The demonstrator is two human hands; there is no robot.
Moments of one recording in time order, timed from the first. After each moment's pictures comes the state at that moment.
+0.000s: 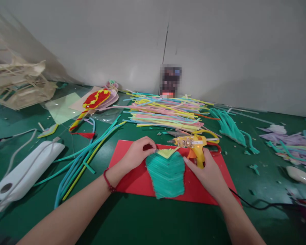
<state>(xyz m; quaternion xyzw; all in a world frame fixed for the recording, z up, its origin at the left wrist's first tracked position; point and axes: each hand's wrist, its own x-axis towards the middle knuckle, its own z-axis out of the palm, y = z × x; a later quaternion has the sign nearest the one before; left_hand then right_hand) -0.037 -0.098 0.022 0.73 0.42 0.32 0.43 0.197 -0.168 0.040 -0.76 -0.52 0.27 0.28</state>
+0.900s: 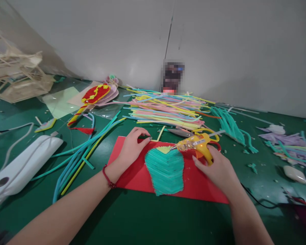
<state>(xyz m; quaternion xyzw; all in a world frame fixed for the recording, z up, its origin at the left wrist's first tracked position) -0.039 -0.098 0.023 0.70 0.52 0.40 0.30 0.241 -0.166 0.018 -0.72 -0.66 0.02 0.20</state>
